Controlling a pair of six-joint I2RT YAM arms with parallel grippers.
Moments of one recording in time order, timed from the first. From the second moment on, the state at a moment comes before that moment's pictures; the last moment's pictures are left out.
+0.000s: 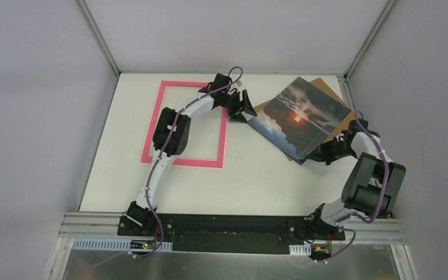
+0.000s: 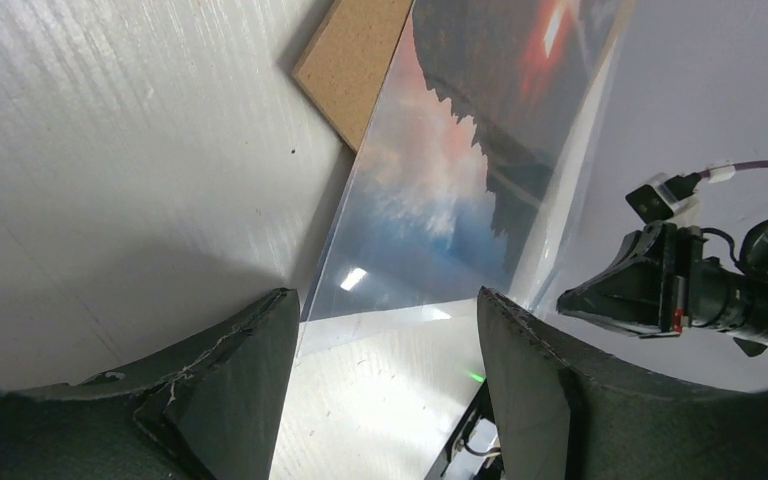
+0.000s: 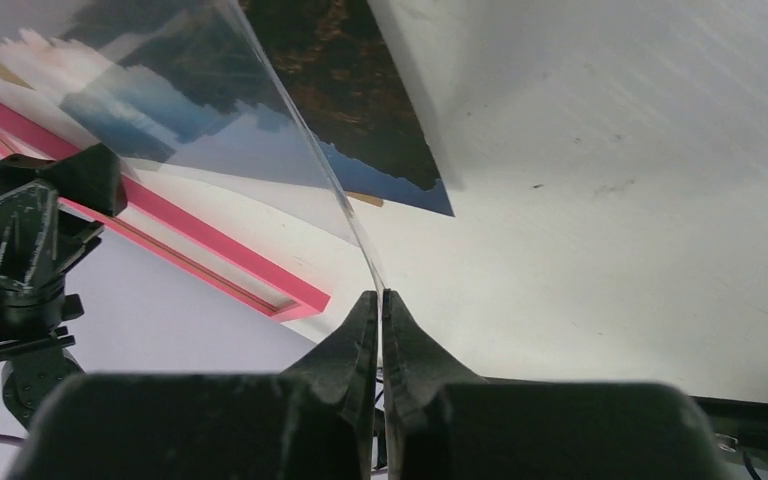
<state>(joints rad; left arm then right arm) -0.48 2.56 2.12 -0.37 0.74 -0.78 -0.37 1.51 0.90 -0.86 -0.50 0.77</state>
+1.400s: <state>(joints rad) -0.45 2.53 2.12 -0.49 0.70 -0.76 -0.47 1.68 0.81 -0.66 -0.60 0.81</state>
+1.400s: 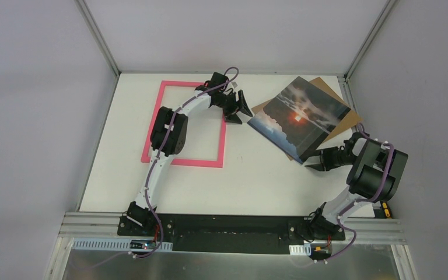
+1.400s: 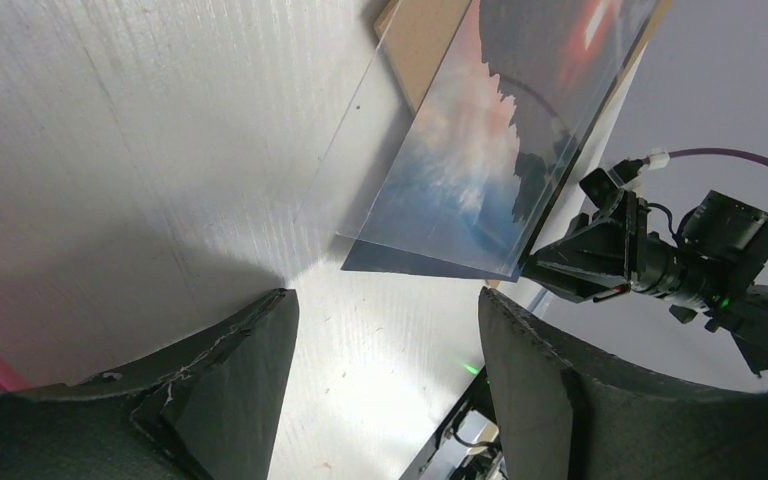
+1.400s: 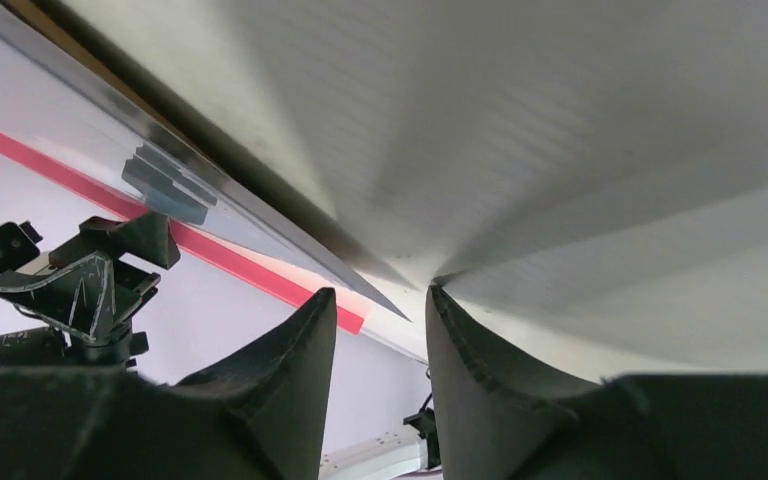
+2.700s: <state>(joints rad) -0.45 2.57 2.17 -0.52 0.71 -0.85 -0.40 1.41 0.84 -0.84 -0.48 0.77</state>
